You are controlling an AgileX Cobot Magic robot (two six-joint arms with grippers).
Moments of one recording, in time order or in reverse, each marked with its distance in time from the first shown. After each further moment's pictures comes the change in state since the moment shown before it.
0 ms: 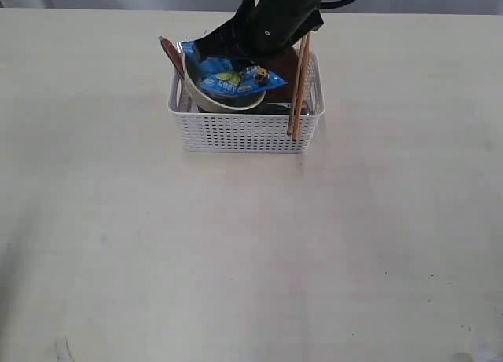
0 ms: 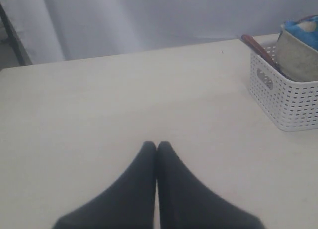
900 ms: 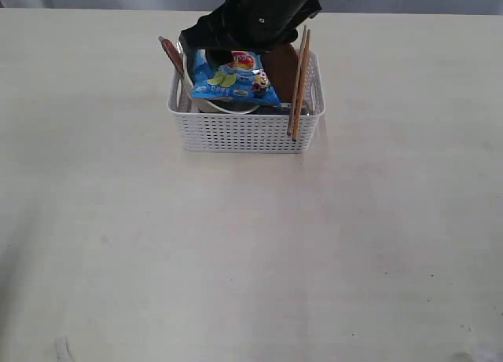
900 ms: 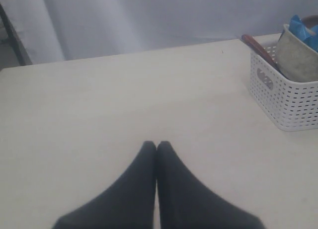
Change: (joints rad) left arm 0.000 0.000 0.000 0.000 0.000 0.000; right arm 0.041 -0.081 0.015 -0.025 0.058 0.030
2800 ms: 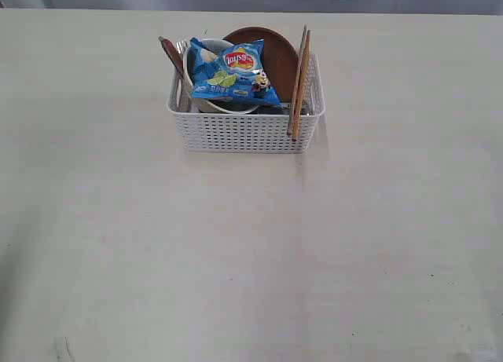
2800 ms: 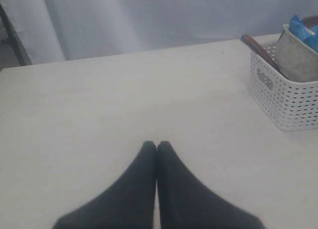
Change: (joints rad) left arm 0.000 0.000 0.000 0.000 0.000 0.000; right arm -0.638 -1.916 1.546 0.145 -0.875 -0.059
